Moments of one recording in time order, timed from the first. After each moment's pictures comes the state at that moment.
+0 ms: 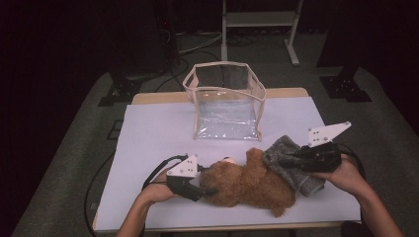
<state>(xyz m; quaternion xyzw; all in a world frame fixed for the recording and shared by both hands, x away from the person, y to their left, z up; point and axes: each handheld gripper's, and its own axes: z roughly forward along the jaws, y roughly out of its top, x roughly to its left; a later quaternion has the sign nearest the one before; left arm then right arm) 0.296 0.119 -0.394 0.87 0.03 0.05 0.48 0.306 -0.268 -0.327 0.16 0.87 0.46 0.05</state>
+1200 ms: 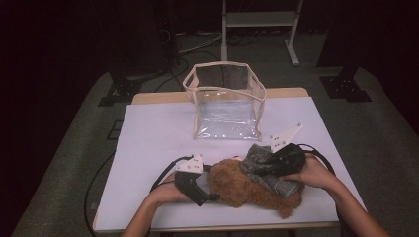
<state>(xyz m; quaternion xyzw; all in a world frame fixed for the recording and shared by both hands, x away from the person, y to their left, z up) 0.319 0.106 -0.442 0.86 0.09 -0.02 0.50 0.328 -0.205 -0.360 0.12 0.91 0.39 -0.03</state>
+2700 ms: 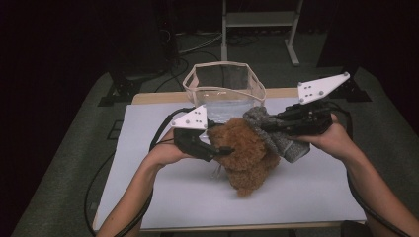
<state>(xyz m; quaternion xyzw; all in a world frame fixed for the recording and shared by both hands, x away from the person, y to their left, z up) 0.333 0.081 -0.271 0.84 0.02 0.09 0.53 0.332 -0.217 -0.220 0.09 0.85 0.51 0.06</state>
